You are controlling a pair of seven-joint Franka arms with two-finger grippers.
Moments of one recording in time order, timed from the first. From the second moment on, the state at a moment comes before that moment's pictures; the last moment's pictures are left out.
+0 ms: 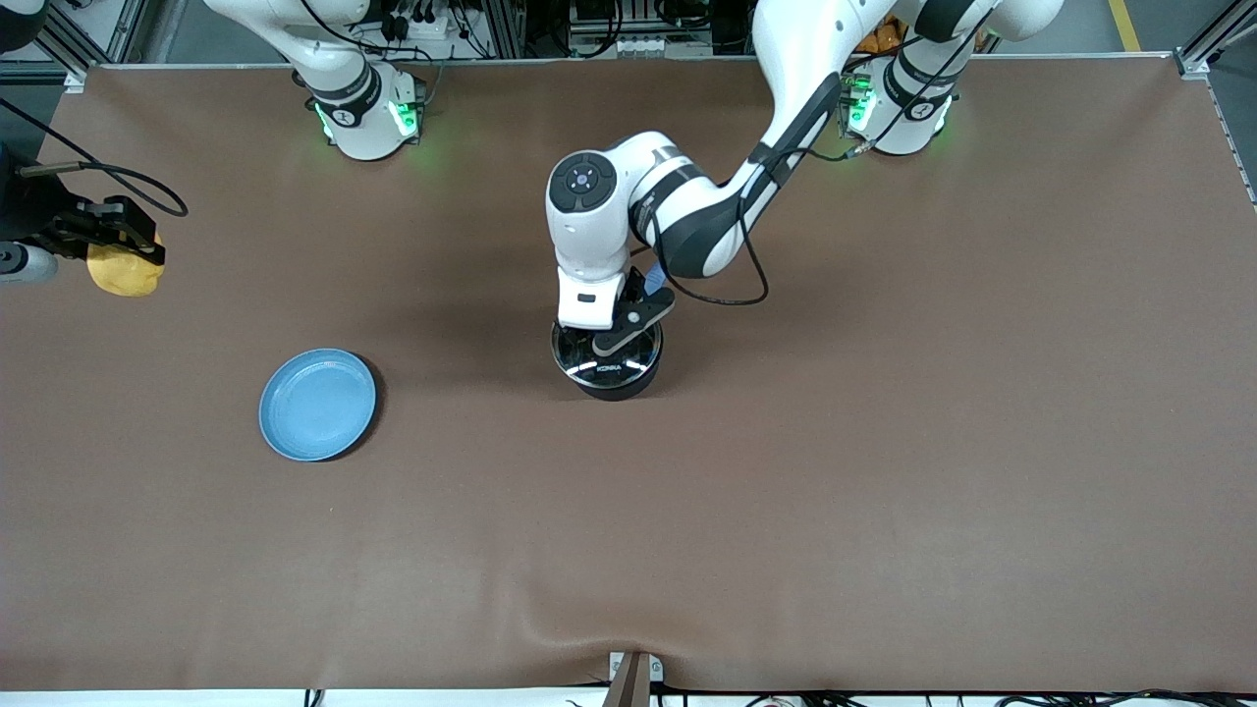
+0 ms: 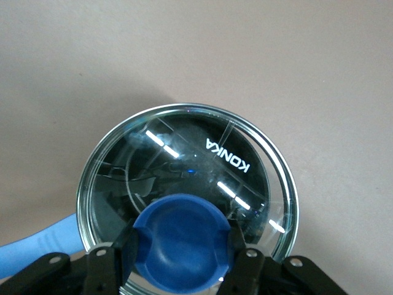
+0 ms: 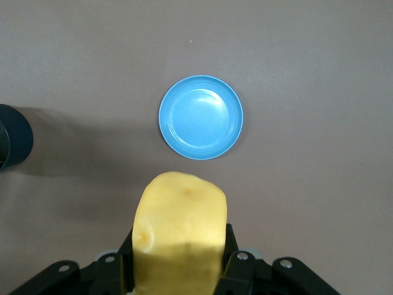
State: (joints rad) left arm -0.80 0.71 -0.12 -1.28 0.12 2.02 -1.59; right arm -0.09 -0.01 0.07 -1.58 0.02 1.49 -0.12
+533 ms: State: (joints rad) left arm -0.73 0.58 -0.11 -1.27 0.12 1.90 -1.53; right arm 0.00 -0.01 0.08 -1.58 0.02 1.49 -0.01
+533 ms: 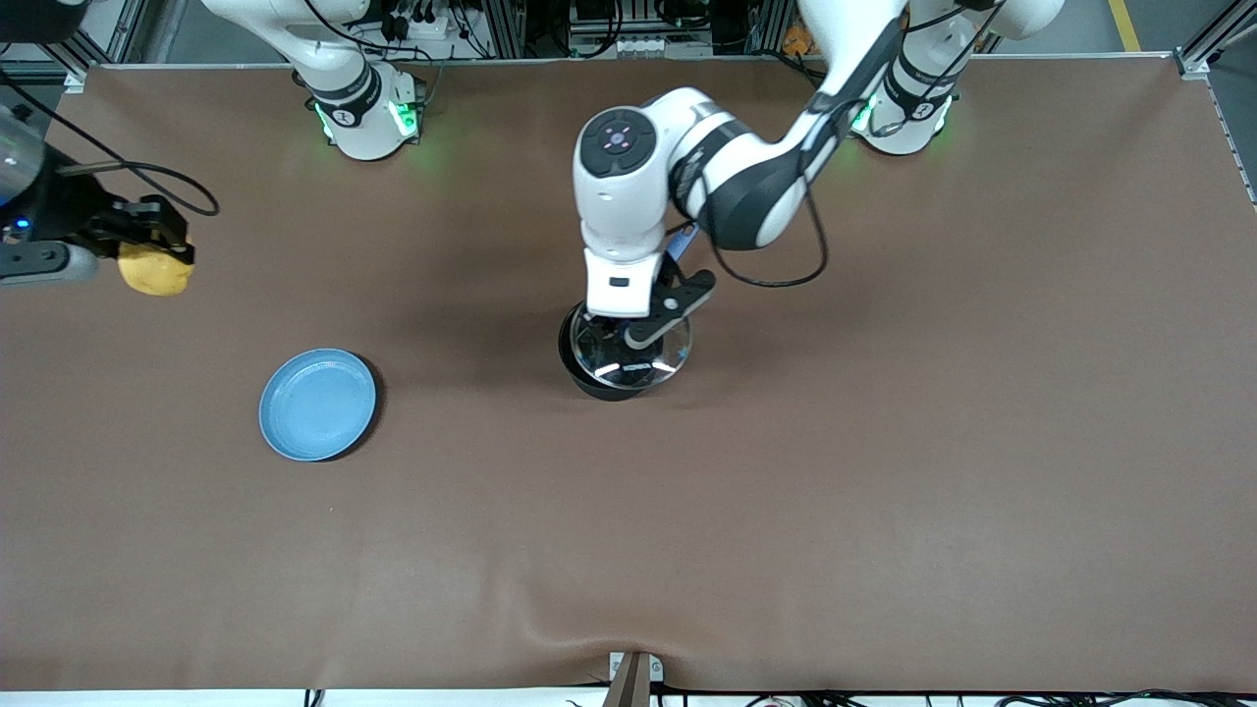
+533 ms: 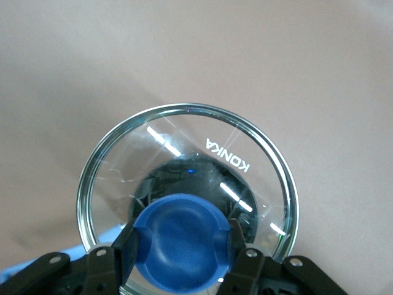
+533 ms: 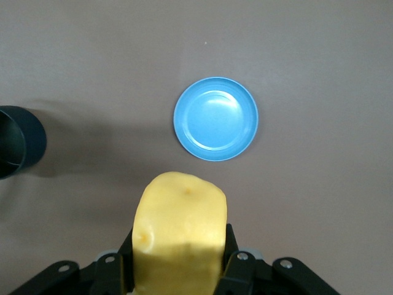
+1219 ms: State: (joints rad) left arm -0.47 0.37 -0.11 -1.36 0.03 1.76 -1.09; right arm 0.30 0.10 0.08 -1.58 0.02 1.64 0.33
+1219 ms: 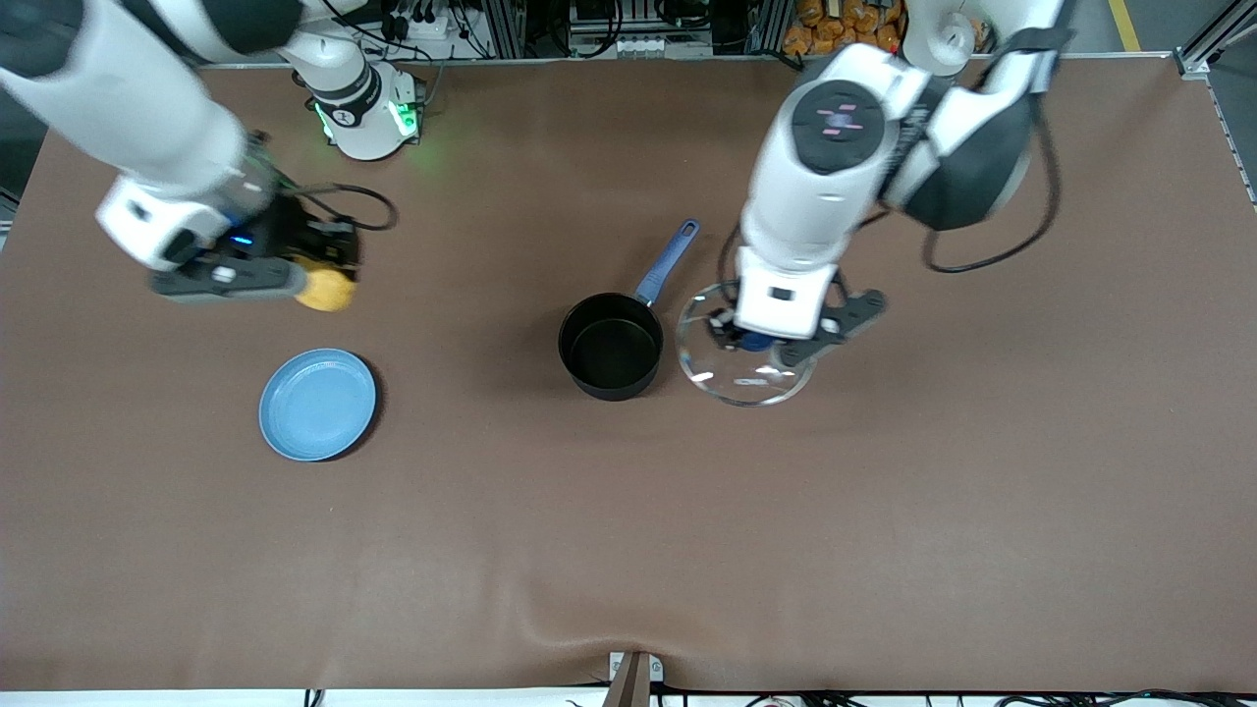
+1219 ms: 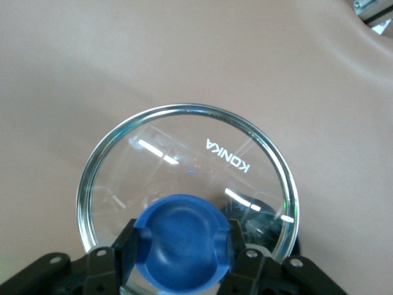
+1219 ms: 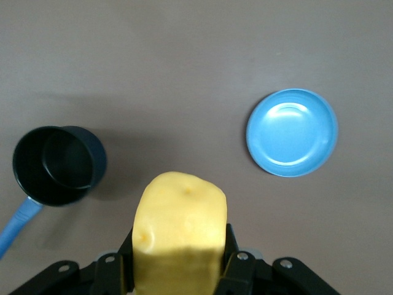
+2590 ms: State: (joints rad) left arm 0.01 0.19 -0.11 -2.13 0.00 2.36 -0.31; right arm 0.69 0.62 0.08 -1.58 -0.01 2.21 0.71
